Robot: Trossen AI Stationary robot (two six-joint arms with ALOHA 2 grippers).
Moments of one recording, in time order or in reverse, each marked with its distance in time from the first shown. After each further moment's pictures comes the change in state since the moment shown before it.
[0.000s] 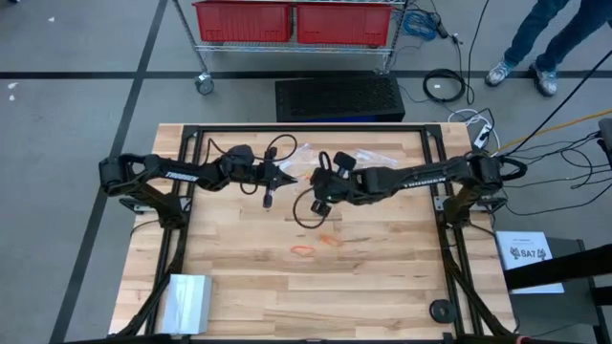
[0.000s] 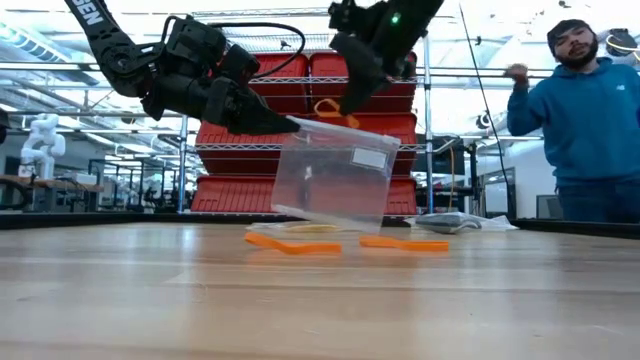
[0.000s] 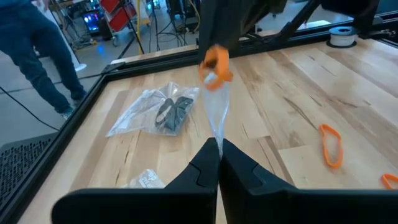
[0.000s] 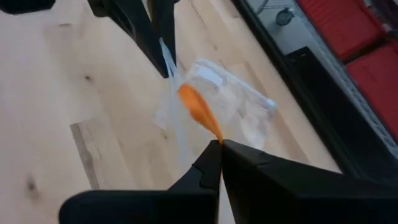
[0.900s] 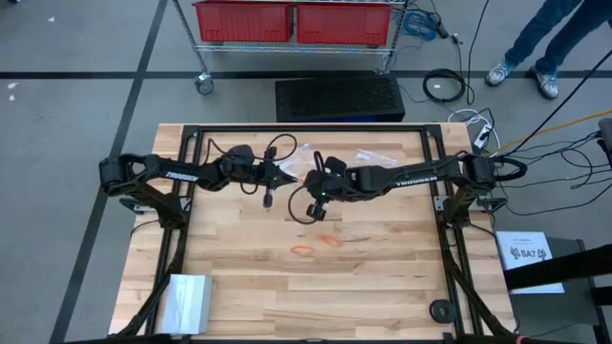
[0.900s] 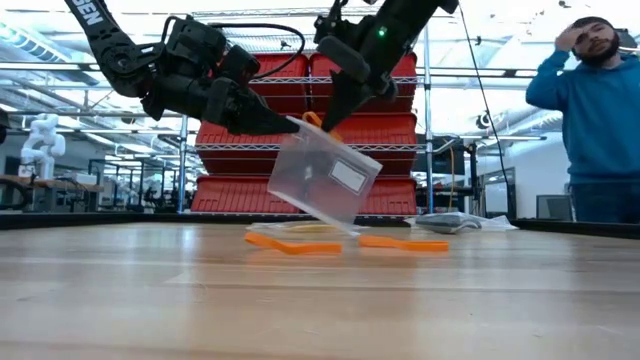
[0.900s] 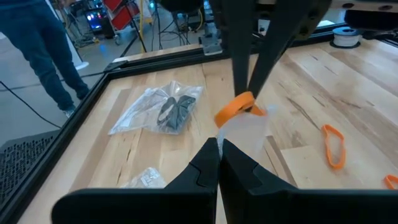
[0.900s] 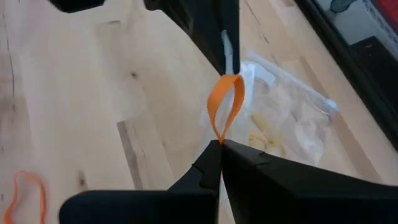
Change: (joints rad) left arm 0.000 0.000 0.000 0.000 -0.009 -0.008; right arm -0.037 0.058 0.000 0.091 -0.213 -0.020
